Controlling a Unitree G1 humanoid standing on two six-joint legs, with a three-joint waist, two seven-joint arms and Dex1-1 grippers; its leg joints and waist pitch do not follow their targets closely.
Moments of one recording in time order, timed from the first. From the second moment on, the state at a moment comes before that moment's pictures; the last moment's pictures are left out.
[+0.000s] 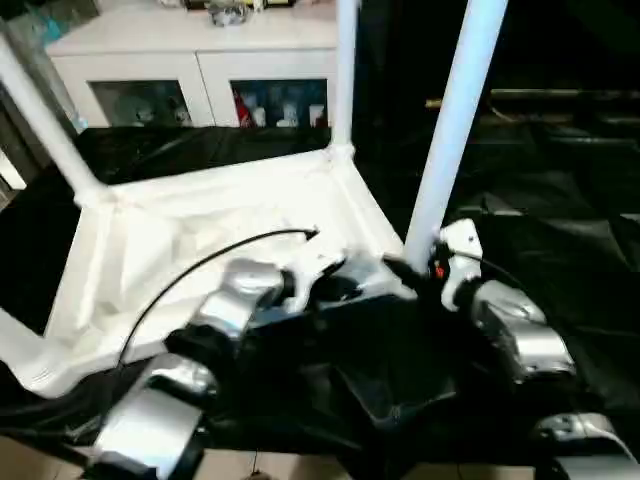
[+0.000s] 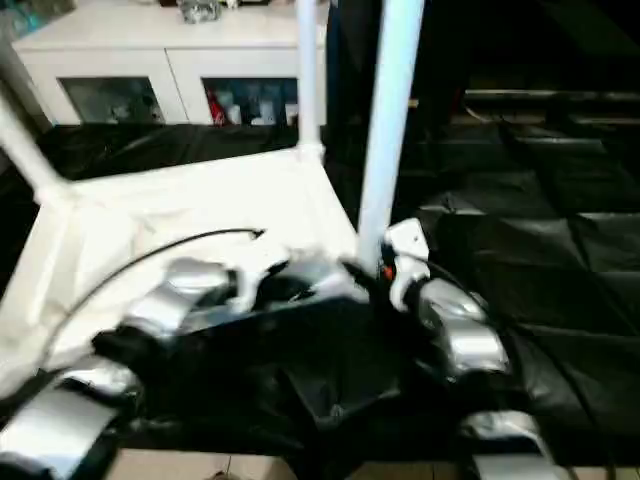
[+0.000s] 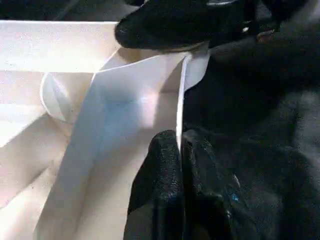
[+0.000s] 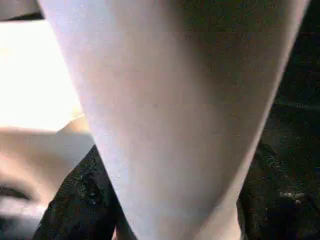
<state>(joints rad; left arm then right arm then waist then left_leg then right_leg) -0.76 0.07 -0.24 0.93 0.06 0.02 -0.81 -0.54 -0.15 -0.07 0.70 0.09 0.05 0.42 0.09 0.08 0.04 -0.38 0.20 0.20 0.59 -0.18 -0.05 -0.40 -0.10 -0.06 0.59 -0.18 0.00</state>
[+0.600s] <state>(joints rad) -0.73 0.21 -0.24 0.88 0.03 -0.05 -1.08 -0.47 -0.33 0.01 0.59 0.17 0.05 0.94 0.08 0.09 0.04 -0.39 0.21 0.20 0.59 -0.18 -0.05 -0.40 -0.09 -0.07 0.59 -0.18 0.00</state>
